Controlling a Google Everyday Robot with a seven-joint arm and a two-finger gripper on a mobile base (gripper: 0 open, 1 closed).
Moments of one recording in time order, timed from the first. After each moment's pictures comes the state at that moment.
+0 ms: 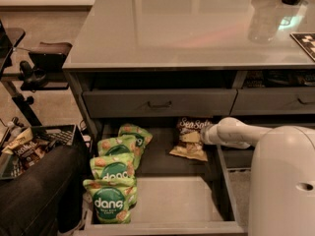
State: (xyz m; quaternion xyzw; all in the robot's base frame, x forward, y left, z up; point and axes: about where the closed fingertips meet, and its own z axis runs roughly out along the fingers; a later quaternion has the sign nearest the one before) arm 0.727 -0.201 0.435 -0.13 0.93 0.14 0.32
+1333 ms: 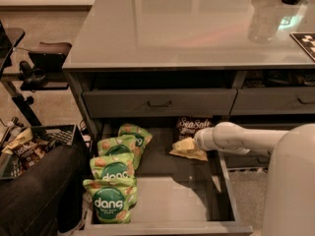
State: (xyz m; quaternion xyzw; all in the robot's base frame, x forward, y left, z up) arm 0.678 -0.167 0.471 -0.20 0.92 0.12 0.33
